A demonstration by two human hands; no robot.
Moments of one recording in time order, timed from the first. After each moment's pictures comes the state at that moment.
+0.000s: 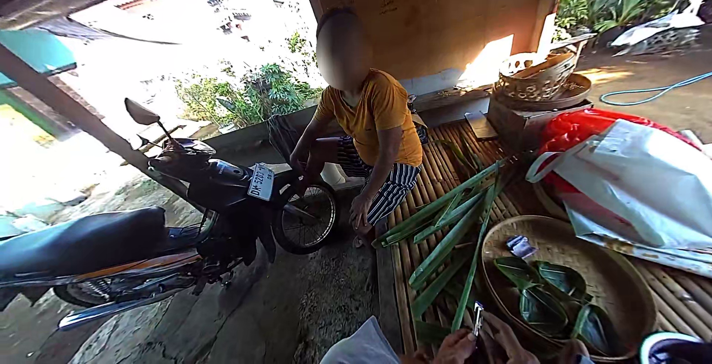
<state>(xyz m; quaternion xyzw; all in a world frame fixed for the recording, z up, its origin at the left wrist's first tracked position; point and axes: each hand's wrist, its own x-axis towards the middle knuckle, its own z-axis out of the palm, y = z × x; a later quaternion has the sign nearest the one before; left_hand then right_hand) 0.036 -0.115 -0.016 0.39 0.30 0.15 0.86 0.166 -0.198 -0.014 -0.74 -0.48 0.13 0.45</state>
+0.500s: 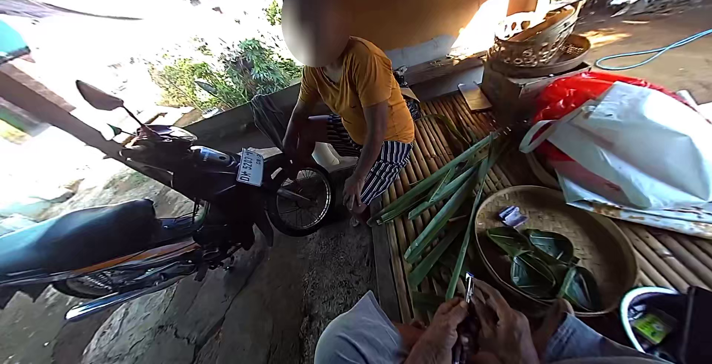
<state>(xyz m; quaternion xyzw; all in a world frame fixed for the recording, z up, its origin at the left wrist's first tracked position) 0.033 -0.112 -0.015 0.37 0.29 0.12 0.88 0.169 -0.193 -0.023 -0.75 -0.47 0.10 0.45</state>
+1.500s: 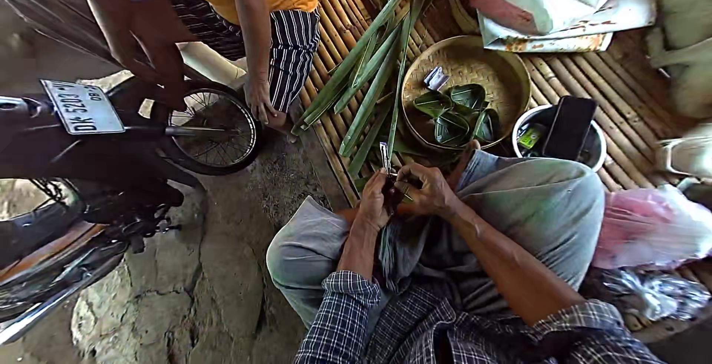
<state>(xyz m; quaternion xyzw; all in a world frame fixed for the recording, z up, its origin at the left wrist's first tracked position) 0.036 -0.109 -0.013 0.32 0.39 0.18 0.85 0.173 -0.205 -0.016 -0.63 -0.50 0.29 0.52</state>
